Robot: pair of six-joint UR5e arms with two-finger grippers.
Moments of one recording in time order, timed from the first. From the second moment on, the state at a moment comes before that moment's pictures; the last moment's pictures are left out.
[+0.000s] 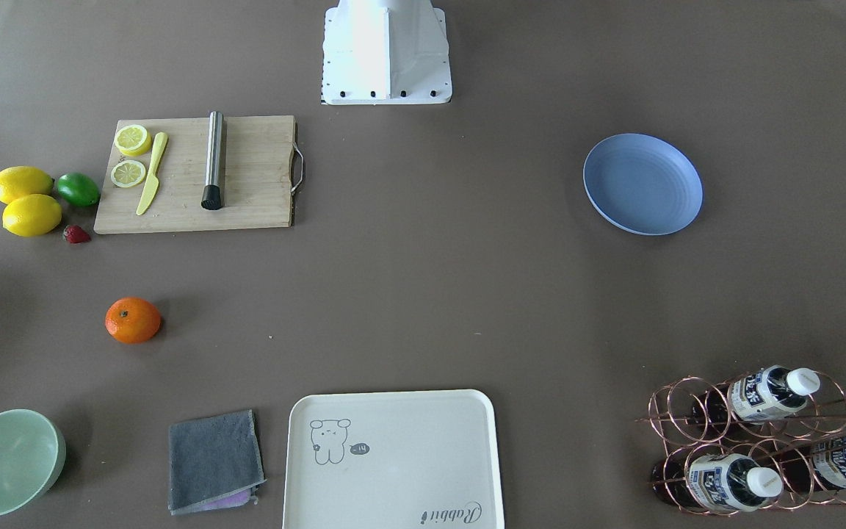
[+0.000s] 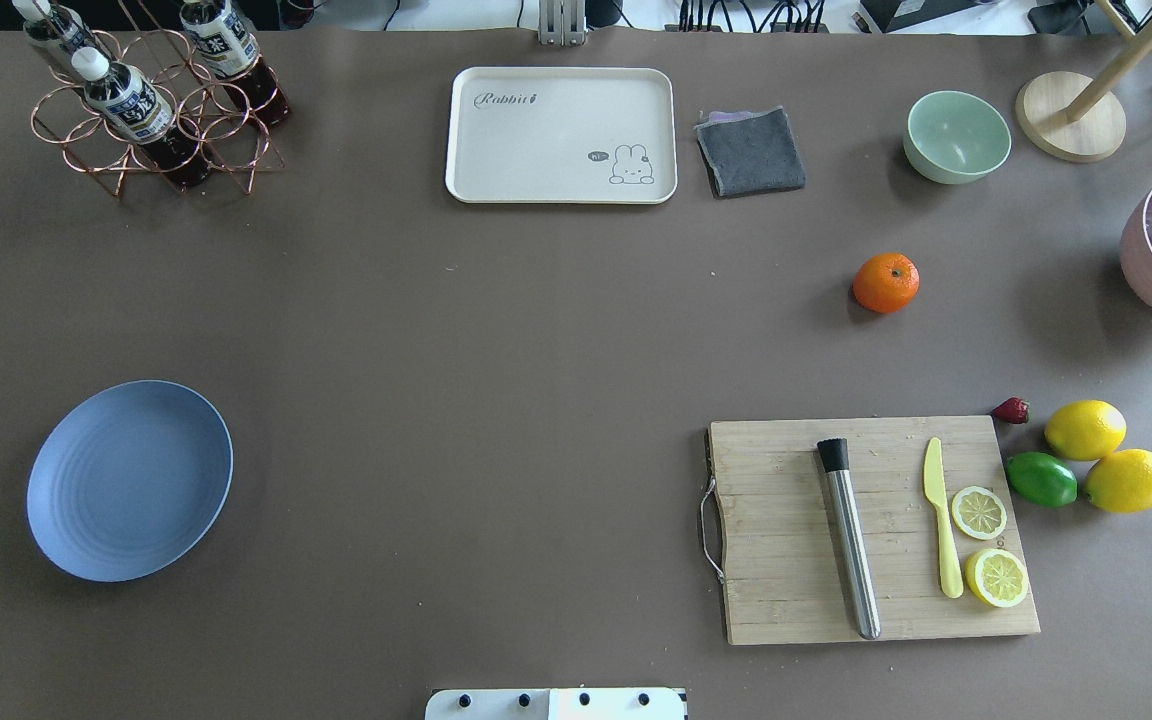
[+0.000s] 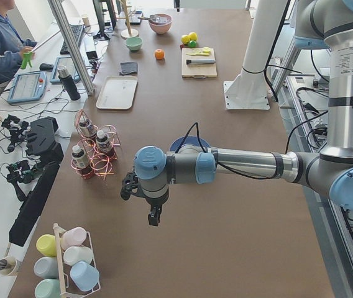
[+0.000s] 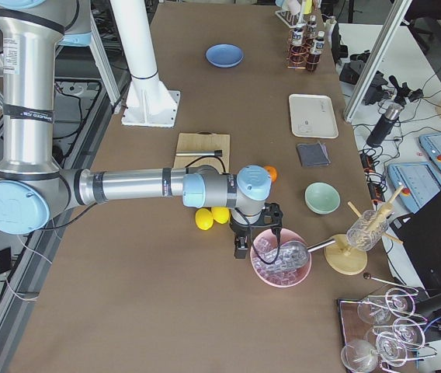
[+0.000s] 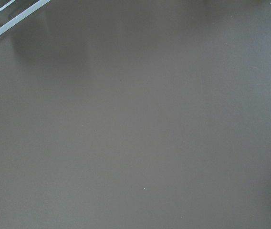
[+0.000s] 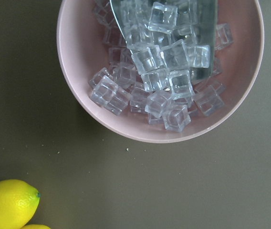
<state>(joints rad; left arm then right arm) -1.63 -1.50 -1.72 -1.45 -2.37 0.22 1.46 -1.66 1.75 -1.63 2.31 0.03</state>
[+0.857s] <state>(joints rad) -1.63 -1.53 -1.69 -1.67 -2.37 0.20 1.46 -1.64 1.78 -1.59 2.31 0.03</state>
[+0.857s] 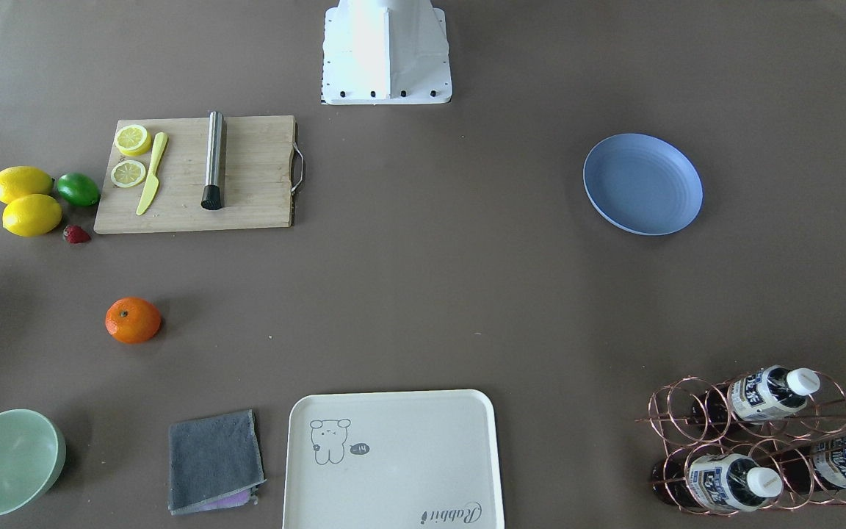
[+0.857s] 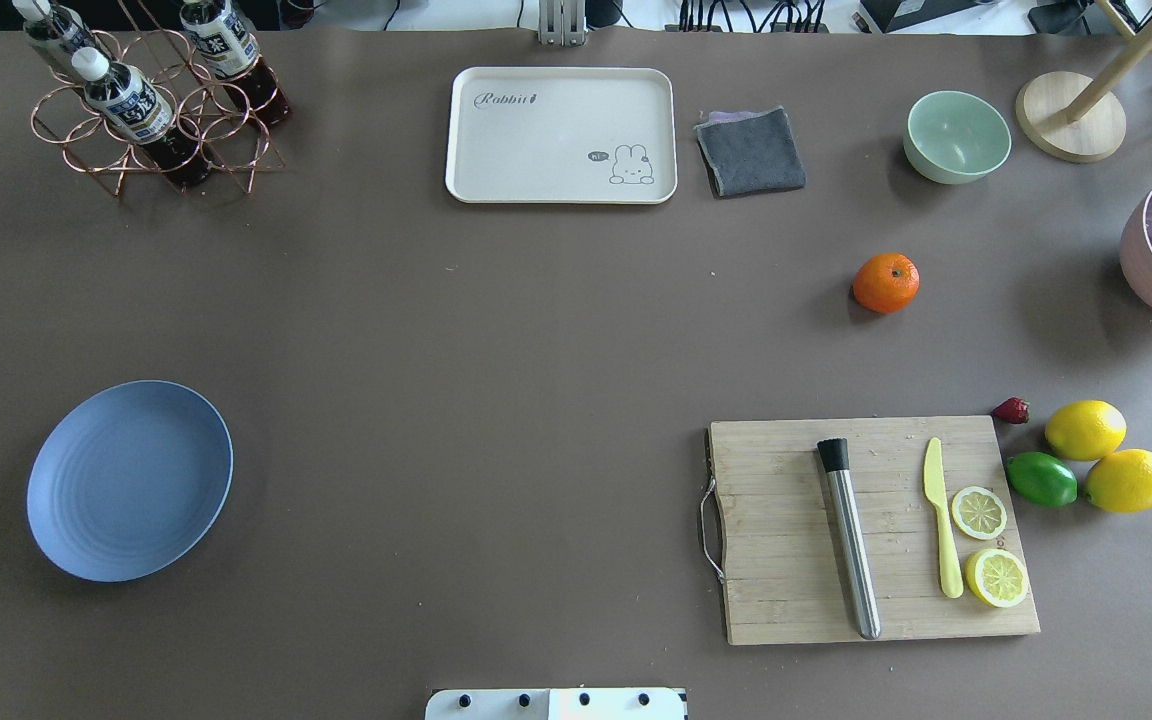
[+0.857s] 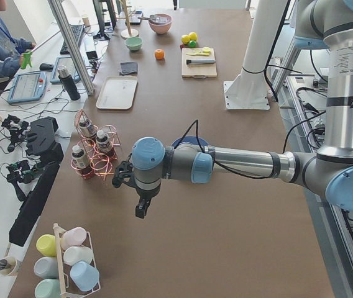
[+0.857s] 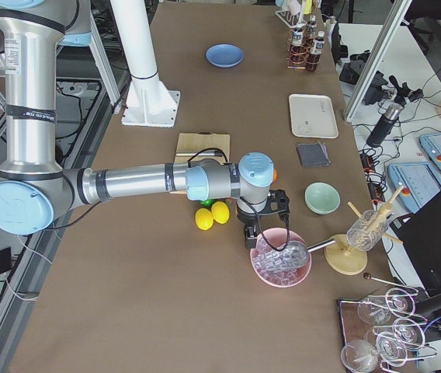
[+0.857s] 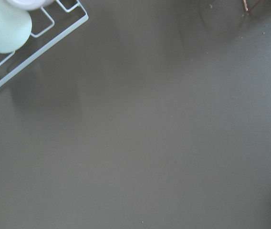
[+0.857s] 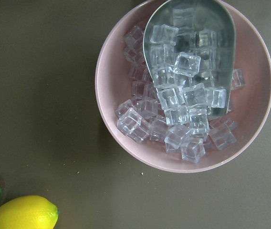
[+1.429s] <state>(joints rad) -1.59 -1.51 -1.68 -1.86 -2.40 0.12 1.45 -1.65 1.78 -1.40 2.29 0.04</state>
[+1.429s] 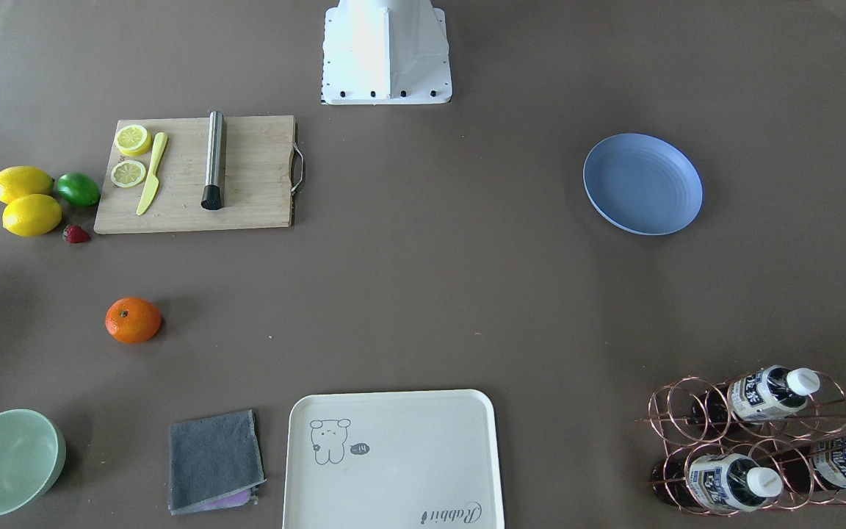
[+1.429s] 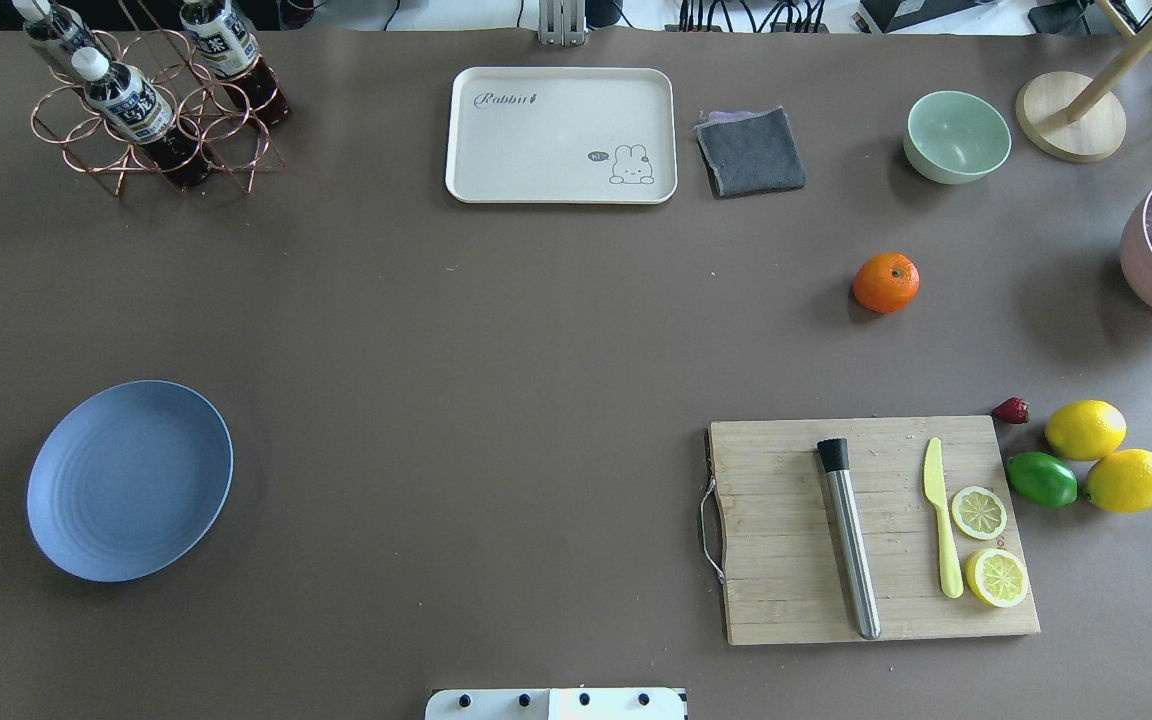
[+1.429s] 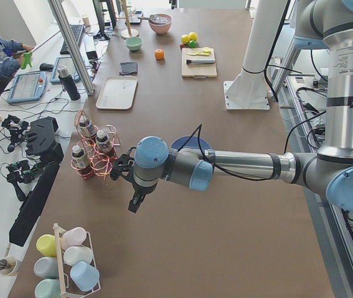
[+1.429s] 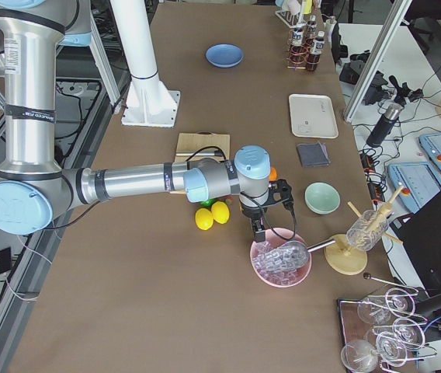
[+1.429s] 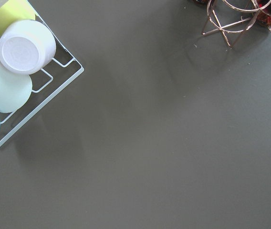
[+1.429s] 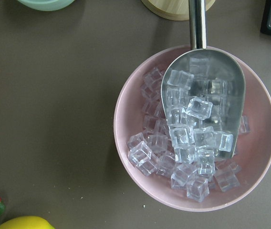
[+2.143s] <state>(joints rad) -1.26 -1.35 -1.67 -2.41 -2.35 -0.54 1.20 -1.66 1.80 -1.14 2.23 0.58</state>
